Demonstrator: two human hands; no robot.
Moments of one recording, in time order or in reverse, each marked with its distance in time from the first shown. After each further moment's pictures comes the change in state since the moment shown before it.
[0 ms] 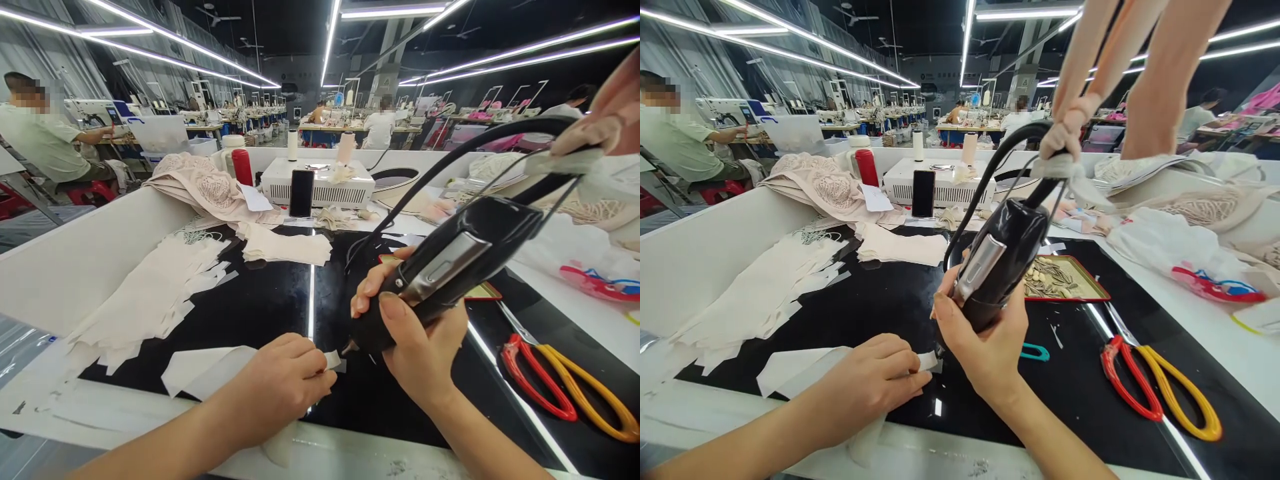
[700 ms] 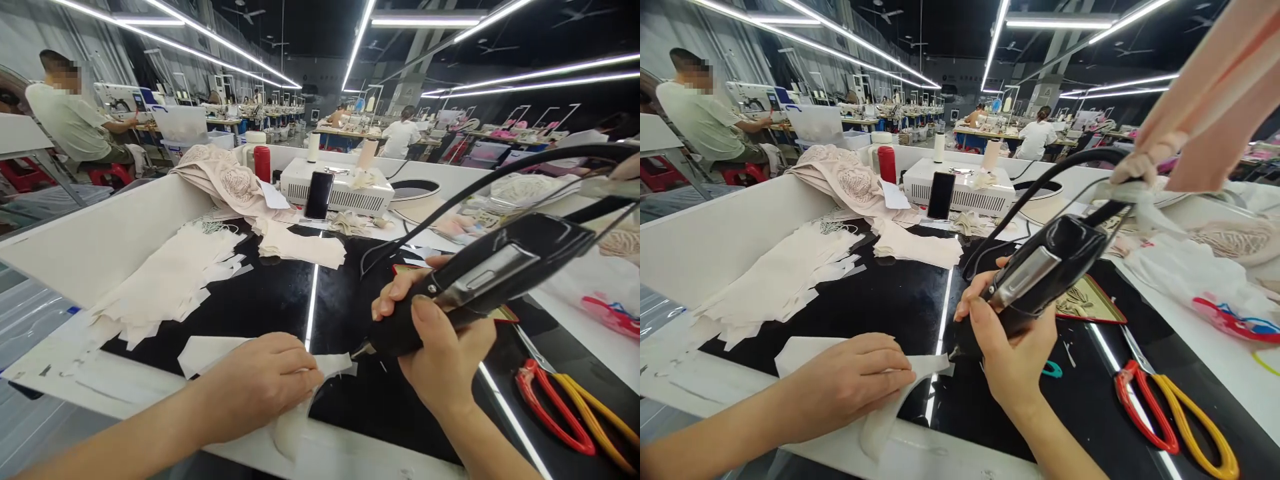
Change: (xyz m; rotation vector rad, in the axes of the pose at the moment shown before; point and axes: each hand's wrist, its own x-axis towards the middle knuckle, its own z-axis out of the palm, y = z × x) left_hand -0.024 -0.004 -0.032 -0.130 -0.035 -0.052; right_hand 0.005 0.001 -0.002 -0.029 -0.008 -0.033
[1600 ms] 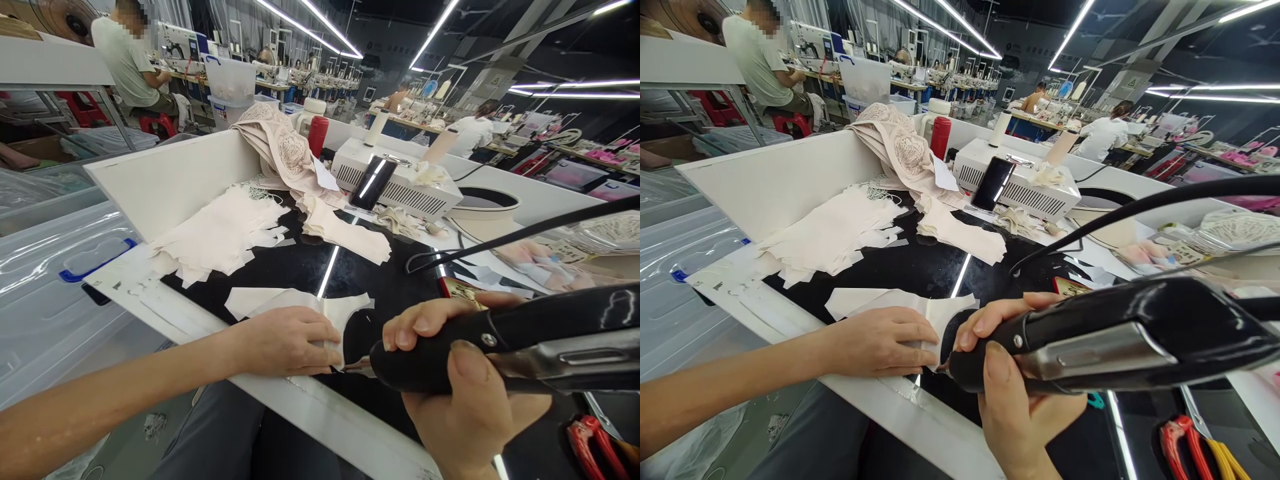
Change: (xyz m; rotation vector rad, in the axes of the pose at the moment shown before) left_hand -0.025 -0.017 0.017 -0.029 0.022 0.009; right_hand -0.039 -0.014 0.044 0.032 -0.086 0.111
